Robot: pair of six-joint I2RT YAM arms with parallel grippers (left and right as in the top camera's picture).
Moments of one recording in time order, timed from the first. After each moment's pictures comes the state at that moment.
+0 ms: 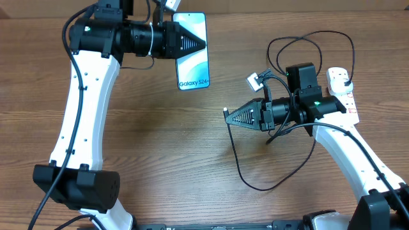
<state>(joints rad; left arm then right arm) -0.16 1.84 2.03 -1.11 1.04 -0.19 0.20 1.49 1.03 -0.53 -1.46 0.05</state>
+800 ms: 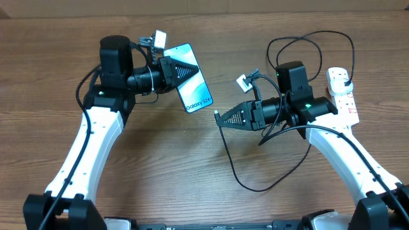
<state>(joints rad) -0.13 1.52 1.17 -0.18 0.99 -0.78 0.28 1.49 1.03 -0.40 -1.41 0.30</state>
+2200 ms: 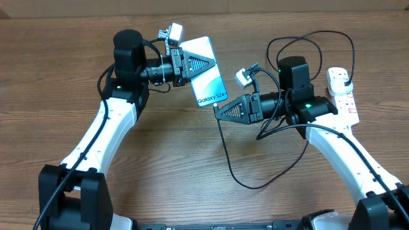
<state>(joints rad) -0.19 1.65 1.17 0.24 1.18 -1.10 0.28 1.49 1.03 -0.28 -1.38 0.51</state>
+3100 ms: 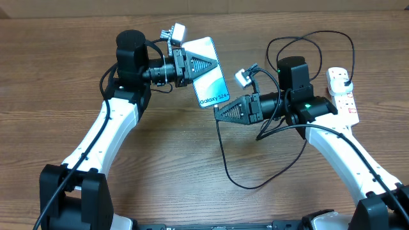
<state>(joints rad) -0.21 1.65 1.17 0.24 1.18 -1.10 0.28 1.49 1.03 -0.28 -1.39 0.51</state>
